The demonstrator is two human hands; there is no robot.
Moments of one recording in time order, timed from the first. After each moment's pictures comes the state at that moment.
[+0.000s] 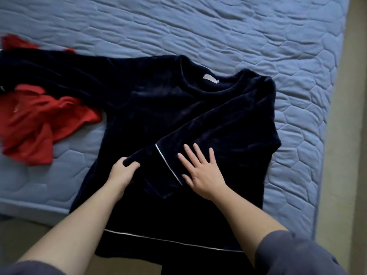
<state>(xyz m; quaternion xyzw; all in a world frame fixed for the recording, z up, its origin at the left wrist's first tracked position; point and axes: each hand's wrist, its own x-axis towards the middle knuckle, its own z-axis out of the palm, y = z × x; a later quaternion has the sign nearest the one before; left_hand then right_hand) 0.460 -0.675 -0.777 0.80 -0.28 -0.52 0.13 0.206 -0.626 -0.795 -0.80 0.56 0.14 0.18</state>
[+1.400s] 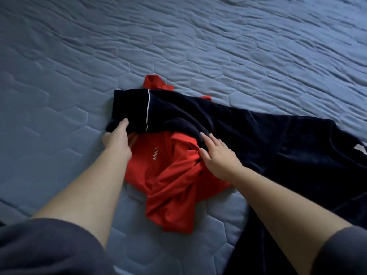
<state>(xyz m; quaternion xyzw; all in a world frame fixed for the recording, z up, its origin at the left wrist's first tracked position) 0.829 -0.944 -0.771 0.70 0.00 -0.50 0.52 0.578 -0.902 -0.789 -0.67 0.65 0.06 0.34</state>
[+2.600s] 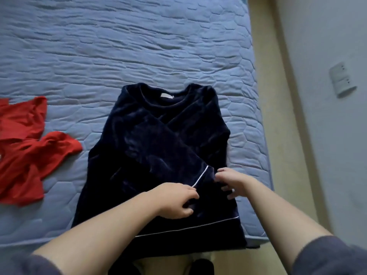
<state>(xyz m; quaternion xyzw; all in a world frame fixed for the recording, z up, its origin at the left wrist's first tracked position) 0.329 -0.625 -0.627 0.16 -0.89 -0.35 -0.24 0.119 -0.564 -0.646 -0.11 0.75 -0.04 0.65</state>
